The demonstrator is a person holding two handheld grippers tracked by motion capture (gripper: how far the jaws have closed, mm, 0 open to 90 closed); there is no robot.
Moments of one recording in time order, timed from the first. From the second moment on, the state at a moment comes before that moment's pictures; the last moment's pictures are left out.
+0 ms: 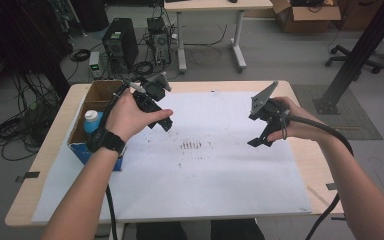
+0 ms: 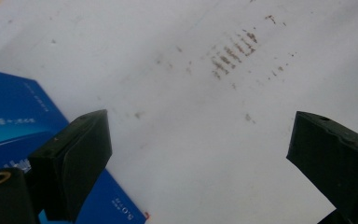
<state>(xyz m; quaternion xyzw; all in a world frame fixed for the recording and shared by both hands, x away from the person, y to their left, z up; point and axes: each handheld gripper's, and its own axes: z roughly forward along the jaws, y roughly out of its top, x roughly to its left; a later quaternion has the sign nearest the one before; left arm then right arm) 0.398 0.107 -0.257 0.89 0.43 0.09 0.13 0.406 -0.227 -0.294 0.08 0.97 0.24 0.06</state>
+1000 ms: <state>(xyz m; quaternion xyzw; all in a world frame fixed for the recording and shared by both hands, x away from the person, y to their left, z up) 0.395 0.092 -0.272 0.90 0.41 0.07 0.13 0.403 -0.223 -0.295 0.07 0.97 0.24 0.05</state>
